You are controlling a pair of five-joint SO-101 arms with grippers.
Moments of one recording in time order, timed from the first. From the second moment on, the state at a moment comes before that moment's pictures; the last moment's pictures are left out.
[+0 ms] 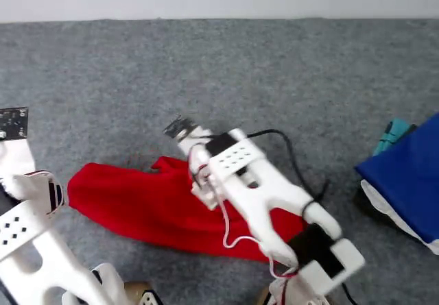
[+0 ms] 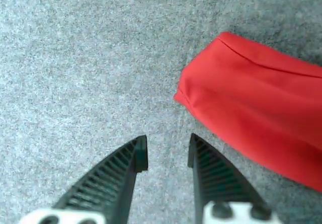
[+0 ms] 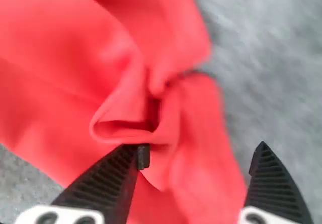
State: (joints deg) left arm -41.7 -41.6 33.8 90.8 -18.7; right arm -39.6 3.7 22.0 71.5 10.5
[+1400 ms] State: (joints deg) left arm -41.7 -41.6 37.0 89.4 -18.7; right arm -34.2 31.3 -9.4 85.5 12.0
